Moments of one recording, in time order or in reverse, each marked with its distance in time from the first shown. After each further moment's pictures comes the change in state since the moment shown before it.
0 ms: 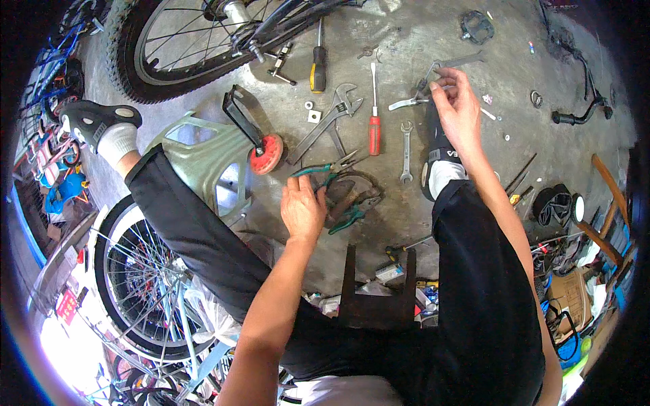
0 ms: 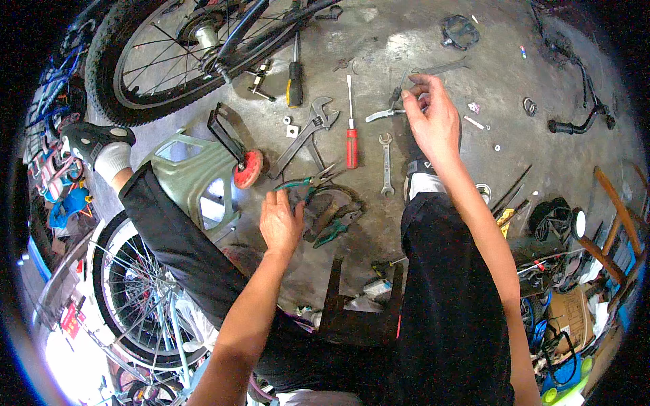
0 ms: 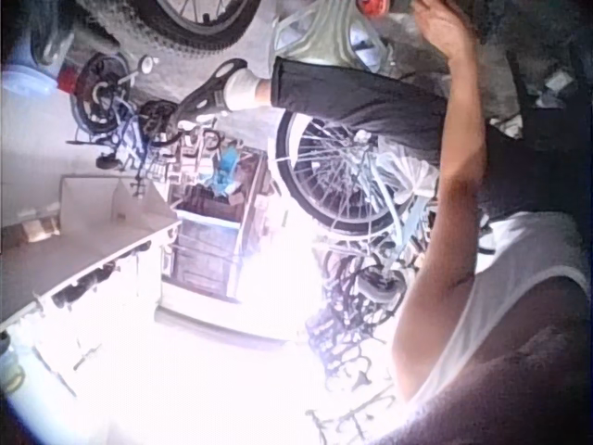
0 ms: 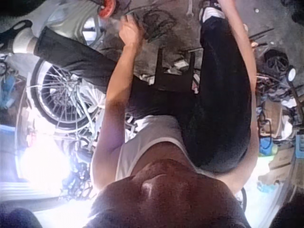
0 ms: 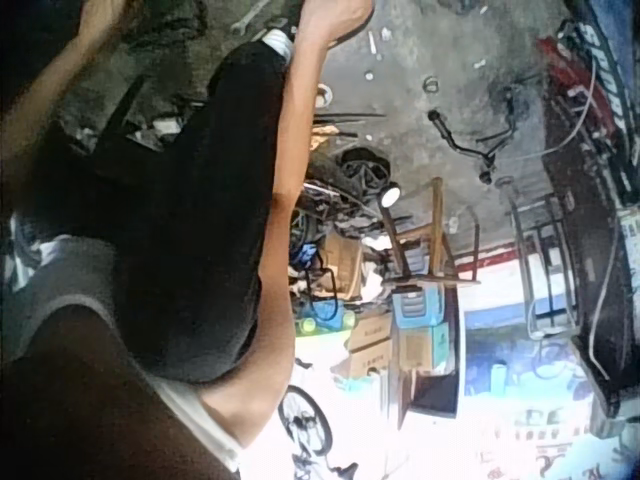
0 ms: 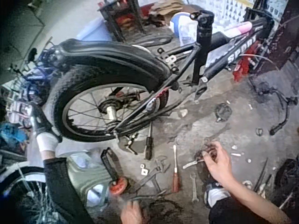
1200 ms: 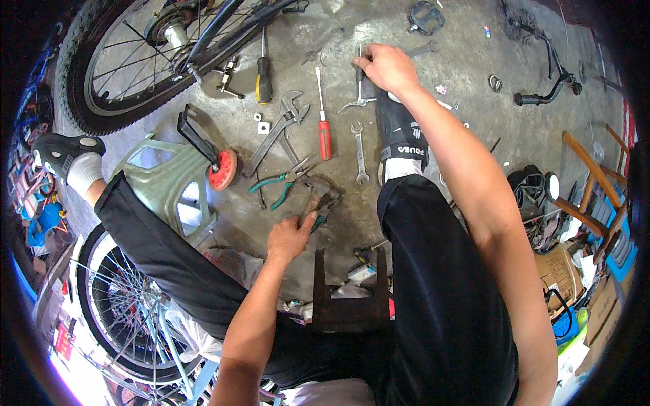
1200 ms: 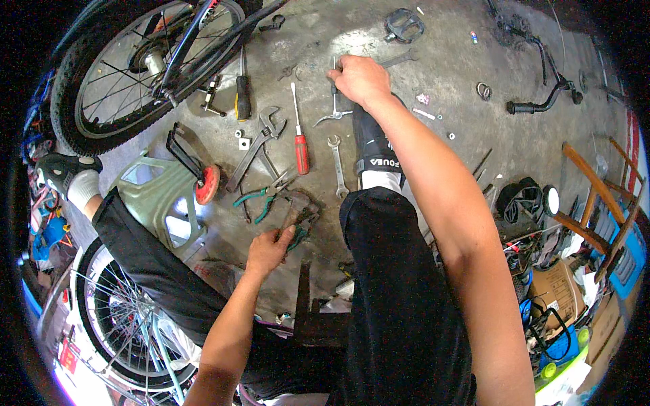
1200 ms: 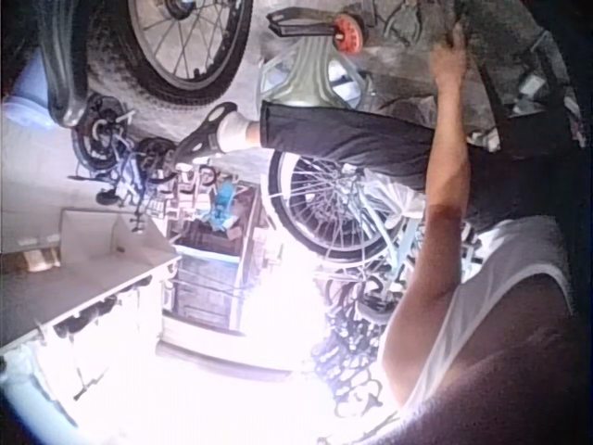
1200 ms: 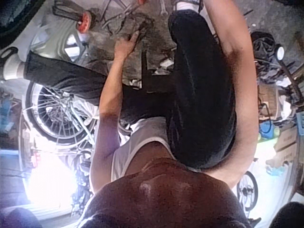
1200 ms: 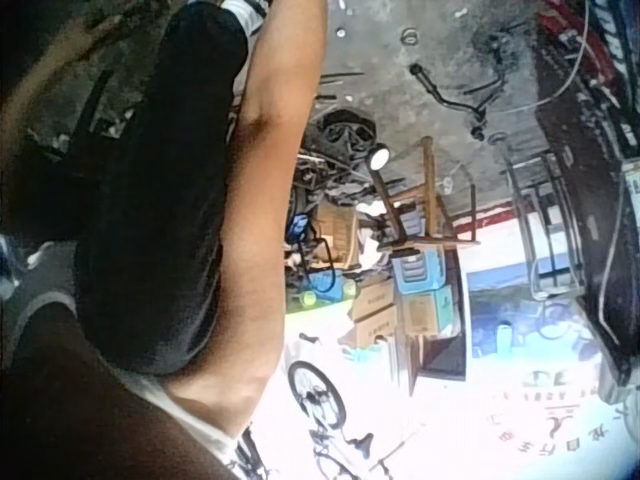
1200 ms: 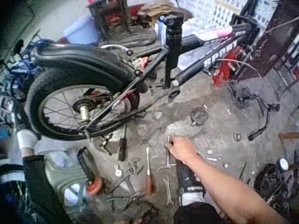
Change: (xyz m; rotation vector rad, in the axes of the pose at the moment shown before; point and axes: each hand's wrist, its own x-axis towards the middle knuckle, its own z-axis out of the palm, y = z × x) left_hand -0.030 0.017 0.012 -0.356 -0.636 -0.164; right_hand 0.091 0.015 0.030 -0.548 -0.380 0.062
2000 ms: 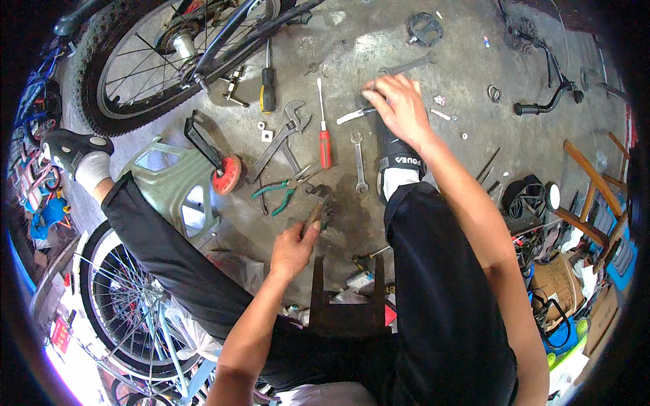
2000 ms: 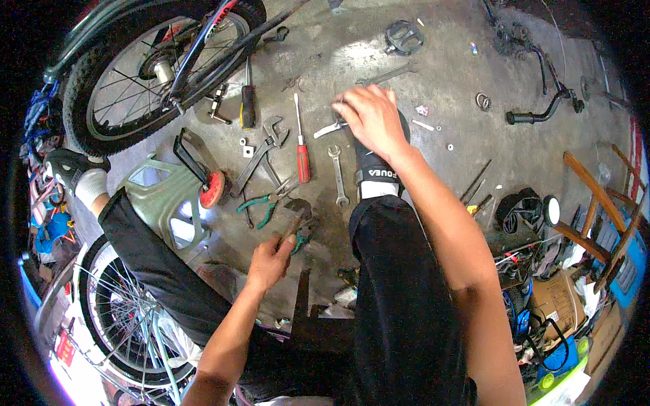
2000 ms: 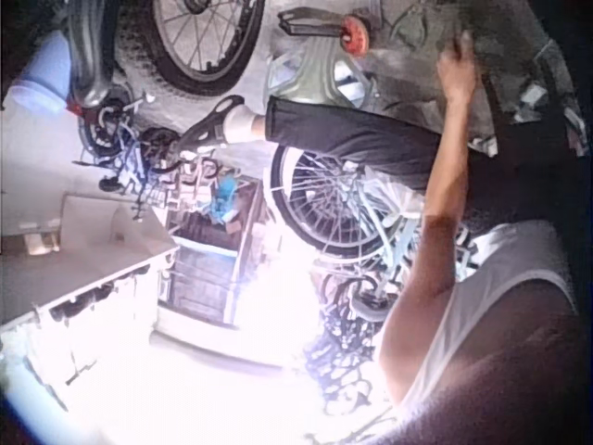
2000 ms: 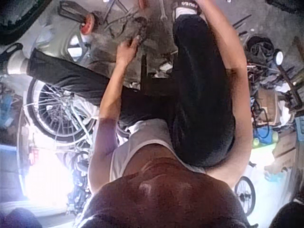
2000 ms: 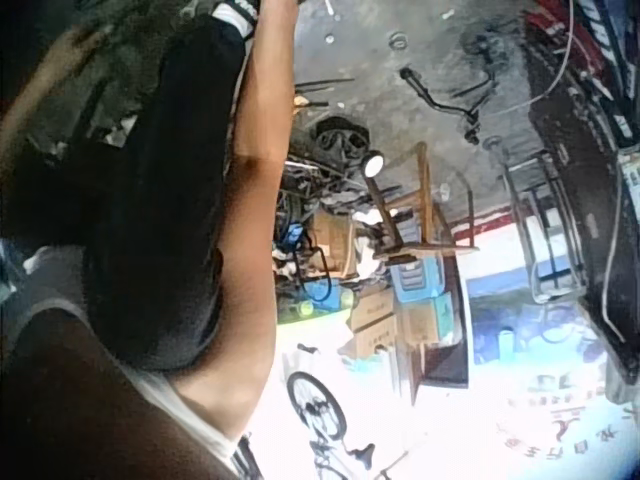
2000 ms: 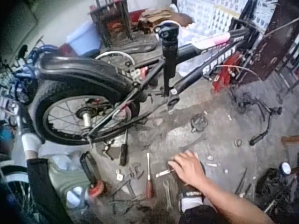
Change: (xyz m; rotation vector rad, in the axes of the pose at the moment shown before) left_hand -0.039 0.037 -0.011 -0.294 0.052 0.018; right_hand -0.072 0.021 -0.005 0.137 0.300 -0.470
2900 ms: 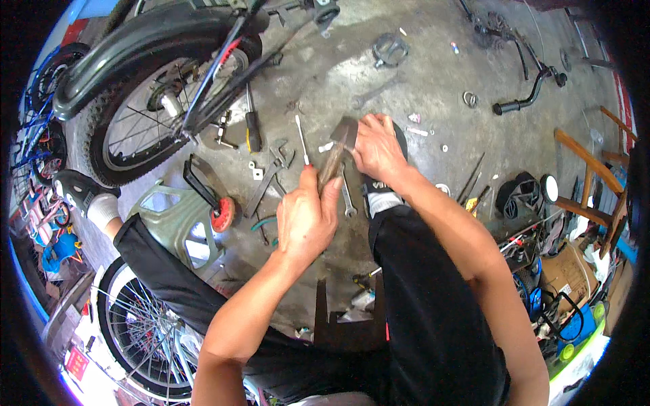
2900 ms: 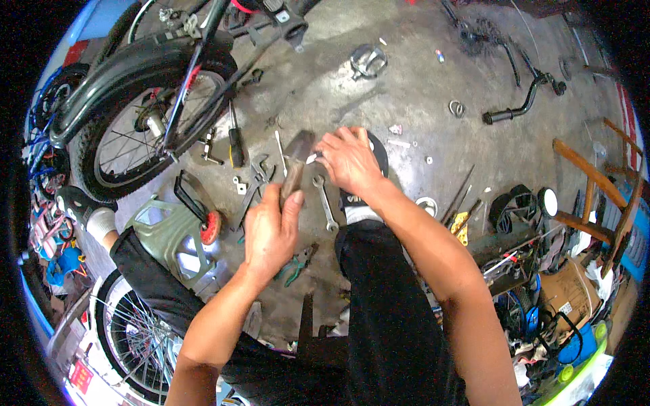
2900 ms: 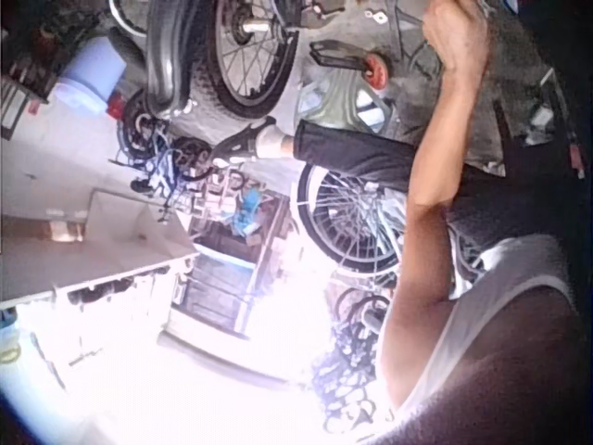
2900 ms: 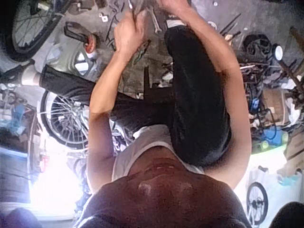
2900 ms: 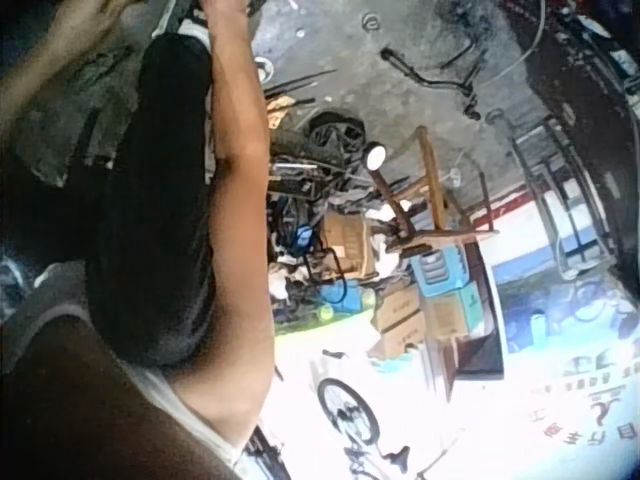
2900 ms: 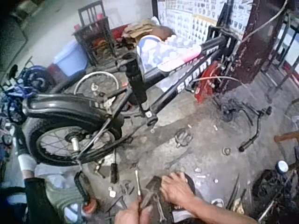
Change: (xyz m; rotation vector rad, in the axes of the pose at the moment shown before) left_hand 0.017 0.190 -0.025 0.282 0.332 0.672; right_hand -0.024 -0.004 -0.006 -0.134 -0.053 -0.096
